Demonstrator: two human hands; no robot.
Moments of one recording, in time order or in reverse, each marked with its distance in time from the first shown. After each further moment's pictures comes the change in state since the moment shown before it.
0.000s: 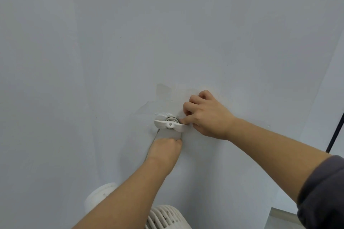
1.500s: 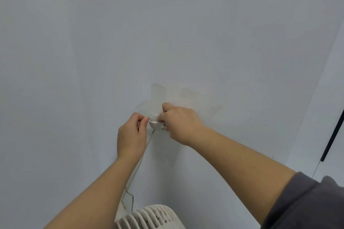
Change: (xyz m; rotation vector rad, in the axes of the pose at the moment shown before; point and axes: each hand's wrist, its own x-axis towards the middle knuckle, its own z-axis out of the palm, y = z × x) left_hand 0.002 -0.051 0.016 -1.091 0.725 -0.536; right_hand 0.043 -0.052 -0.013 0.419 -0.324 0.399
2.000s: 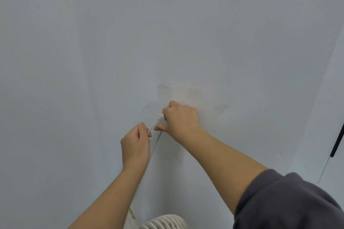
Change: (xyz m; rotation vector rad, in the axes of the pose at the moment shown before) left_hand -0.023 0.008 -0.017 -0.192 0.025 -0.218; right_hand 0.016 -0.021 0.006 -0.024 0.109 0.224
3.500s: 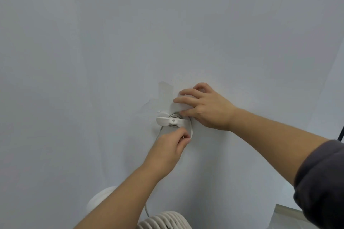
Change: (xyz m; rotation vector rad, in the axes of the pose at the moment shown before) left_hand -0.023 0.005 0.028 0.281 -0.602 0.480; right_hand 0.001 0.097 -0.012 -0.334 0.273 -0.740
